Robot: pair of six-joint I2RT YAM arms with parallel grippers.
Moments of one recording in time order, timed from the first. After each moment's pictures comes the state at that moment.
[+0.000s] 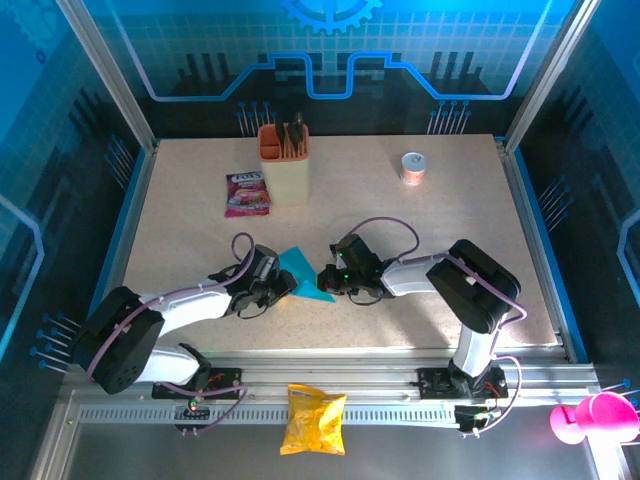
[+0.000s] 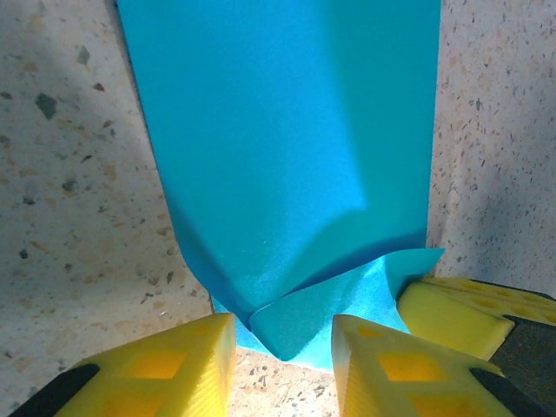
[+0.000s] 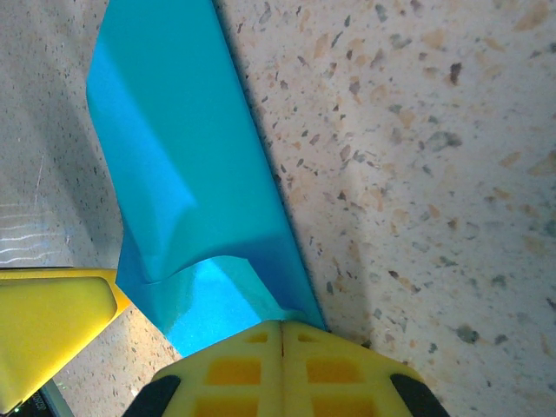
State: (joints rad) left arm -0.57 1.35 0.49 -0.08 0.11 -1.16; right arm 0.76 1.80 0.77 0.18 -0.32 0.86
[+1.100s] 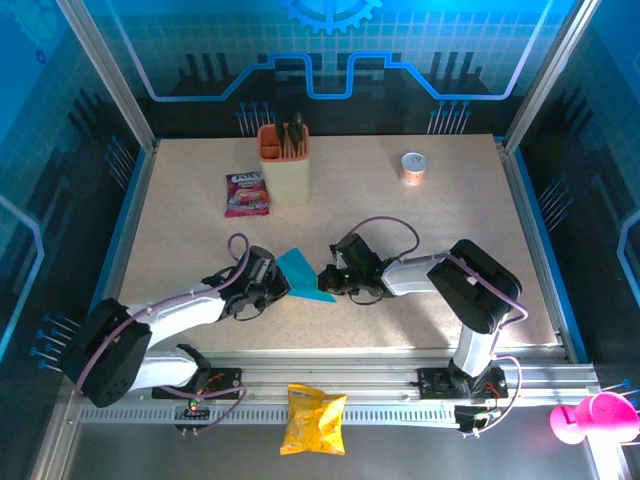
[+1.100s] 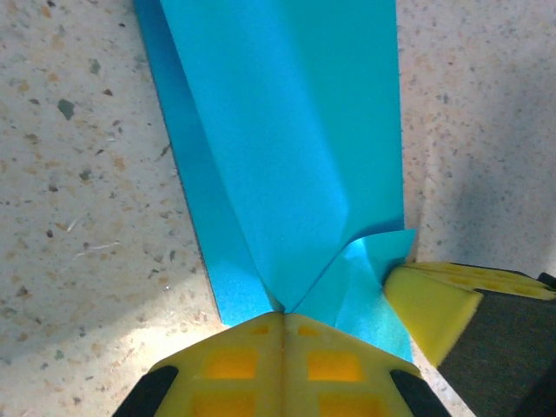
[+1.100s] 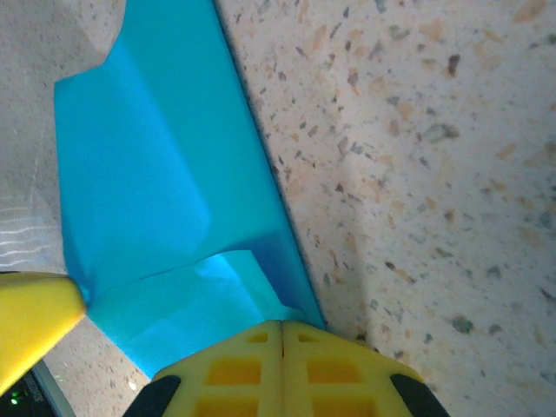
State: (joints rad) left arm -0.57 1.26 0.47 -0.12 0.10 -1.13; right arm 0.75 1.79 0.78 0.14 -0.33 0.83
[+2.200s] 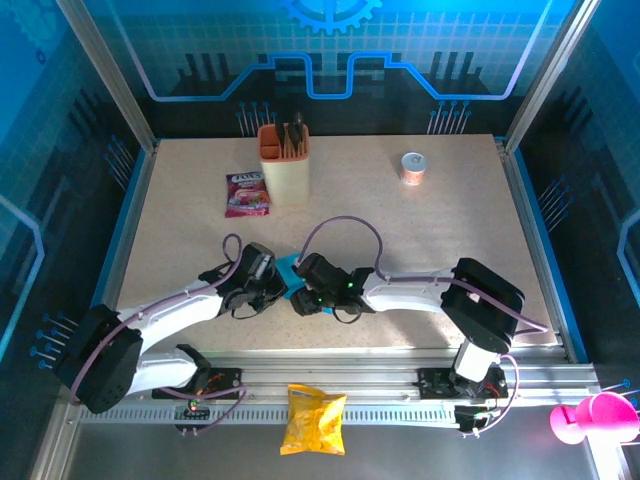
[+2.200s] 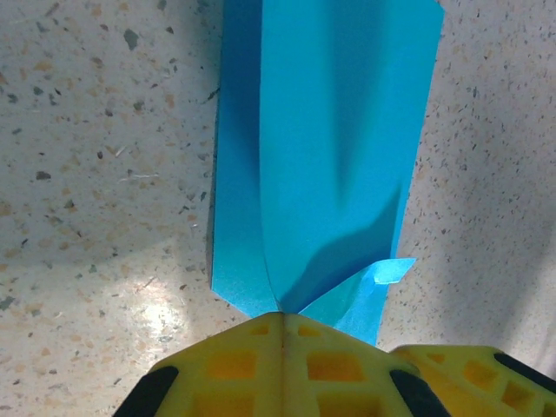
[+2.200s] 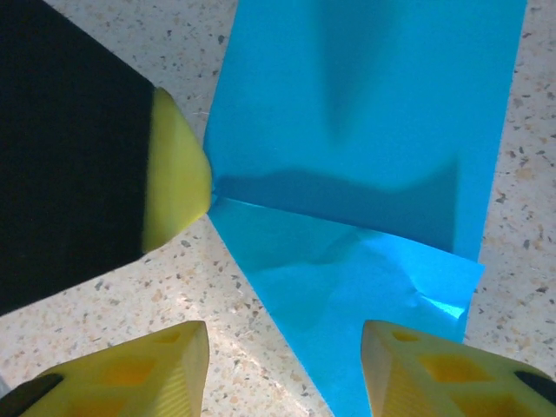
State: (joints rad) left arm -0.57 1.23 0.54 -0.30 0.13 -1.26; right arm 1.06 1.71 0.96 -0.20 0.06 0.48
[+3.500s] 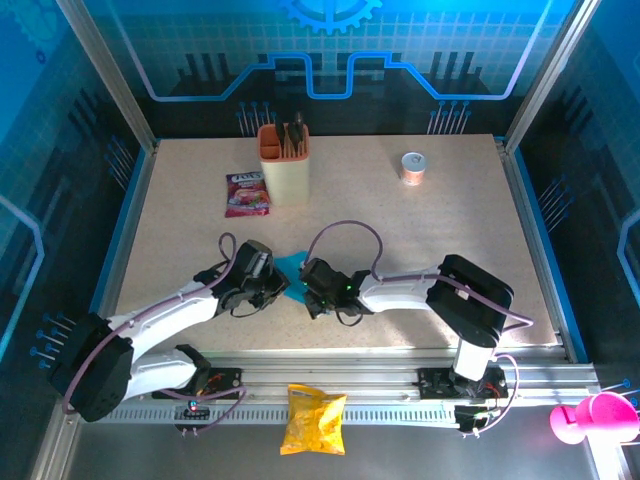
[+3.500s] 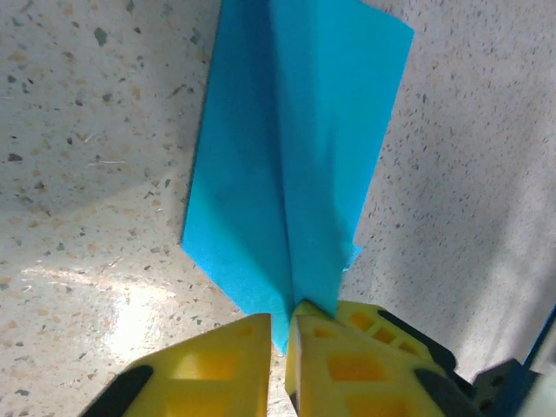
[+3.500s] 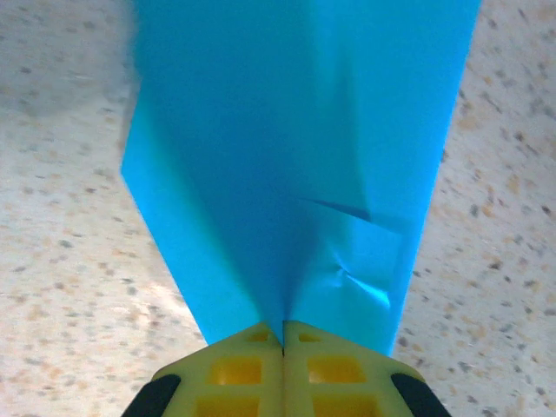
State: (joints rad) left arm -0.57 1.17 0.56 -0.32 0.14 -1.29; right arm 1.03 1.77 0.91 -0.16 0.11 0.51
